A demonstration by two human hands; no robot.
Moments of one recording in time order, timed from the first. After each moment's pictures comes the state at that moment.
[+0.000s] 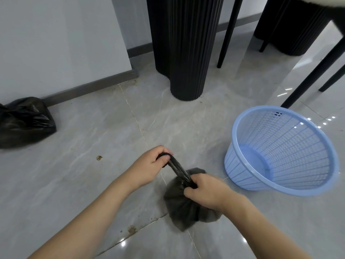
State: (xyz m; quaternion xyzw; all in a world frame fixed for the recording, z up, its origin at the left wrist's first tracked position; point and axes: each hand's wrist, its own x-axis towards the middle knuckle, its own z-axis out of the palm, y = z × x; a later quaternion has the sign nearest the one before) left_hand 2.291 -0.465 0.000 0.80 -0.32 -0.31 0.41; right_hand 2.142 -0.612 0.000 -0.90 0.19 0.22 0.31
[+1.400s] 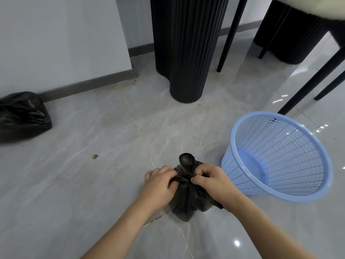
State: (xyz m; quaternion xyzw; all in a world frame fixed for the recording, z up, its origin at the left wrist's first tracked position) left_hand 2.236 -0.473 -0.050 0.88 -0.36 -0.18 0.26; right_hand 2.139 -0.628 0.003 -0.76 0.32 0.04 0.56
